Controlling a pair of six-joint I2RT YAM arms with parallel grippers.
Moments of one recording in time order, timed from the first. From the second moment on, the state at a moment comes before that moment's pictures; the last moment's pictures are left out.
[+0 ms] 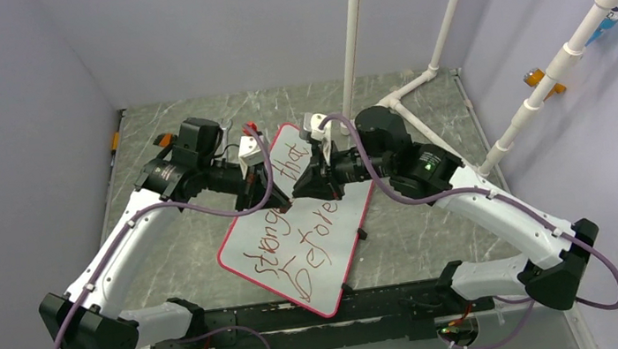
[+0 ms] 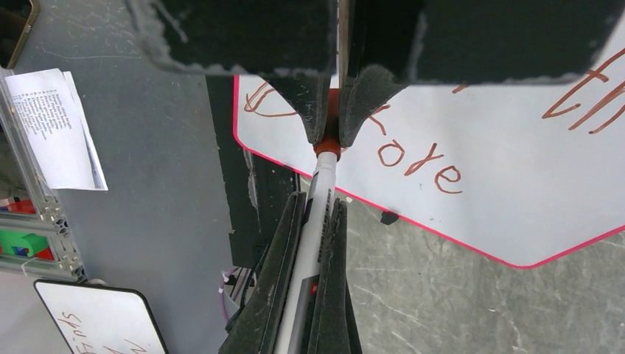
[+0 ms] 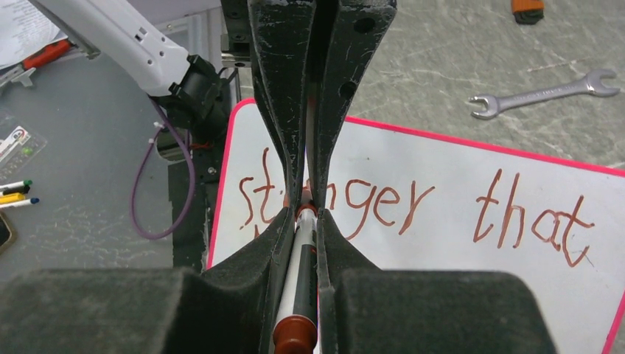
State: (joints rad) left arm -0.49 1.24 1.28 -0.80 1.12 0.45; right arm 0.84 1.20 1.29 -0.43 -0.57 -0.06
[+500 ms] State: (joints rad) left arm -0.49 1.19 1.24 -0.79 1.13 0.44; right arm 0.84 1.20 1.21 -0.33 -0.66 -0.02
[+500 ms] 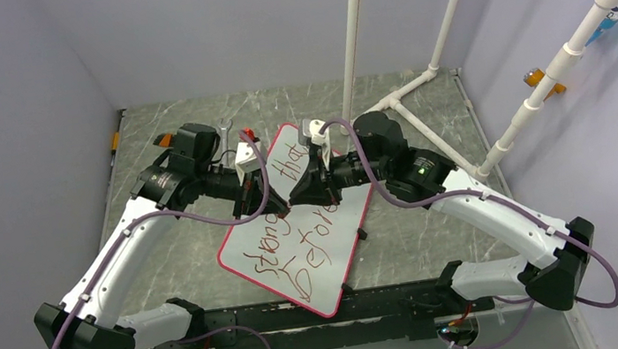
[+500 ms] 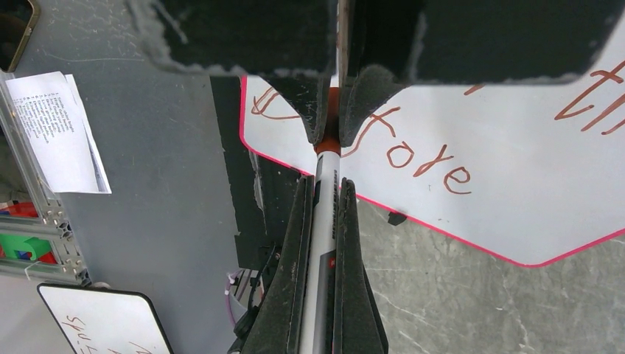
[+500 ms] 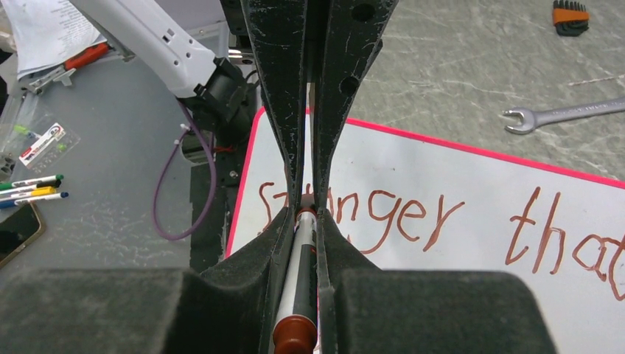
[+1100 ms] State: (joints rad) left arm -0.49 1.17 1.23 -0.82 1.13 0.42; right arm 0.84 1.17 1.10 -0.16 -0.72 0.02
